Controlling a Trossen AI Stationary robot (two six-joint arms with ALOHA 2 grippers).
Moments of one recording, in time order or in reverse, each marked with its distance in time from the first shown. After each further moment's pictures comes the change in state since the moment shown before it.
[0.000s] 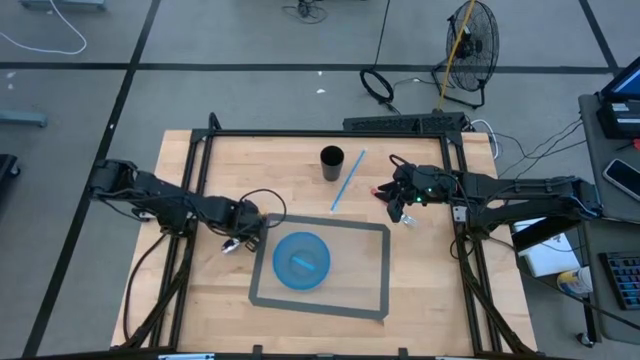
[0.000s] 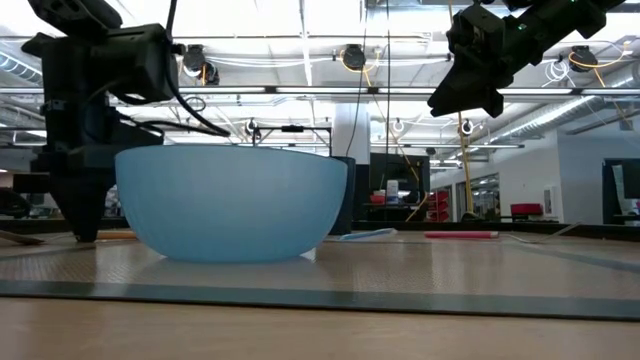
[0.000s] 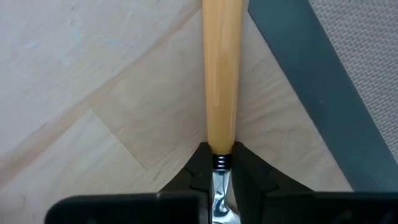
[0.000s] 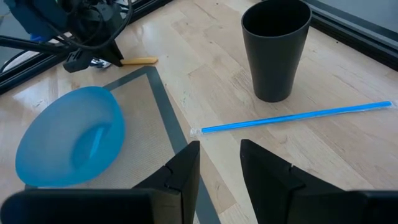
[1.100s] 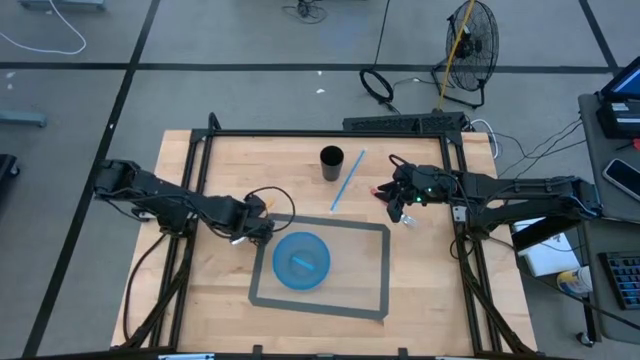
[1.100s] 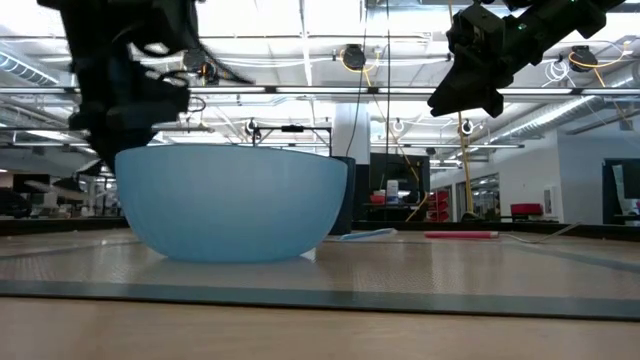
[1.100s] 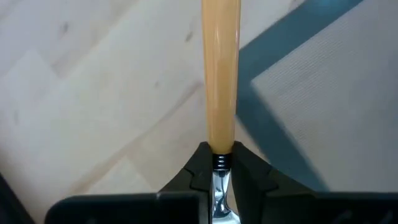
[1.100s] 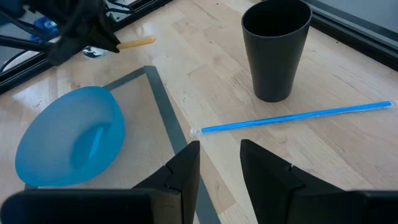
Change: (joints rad) left arm -0.066 0.003 0.255 -0.224 -0.208 -0.002; right arm 0.000 0.000 0.000 0.000 0.000 -0.001
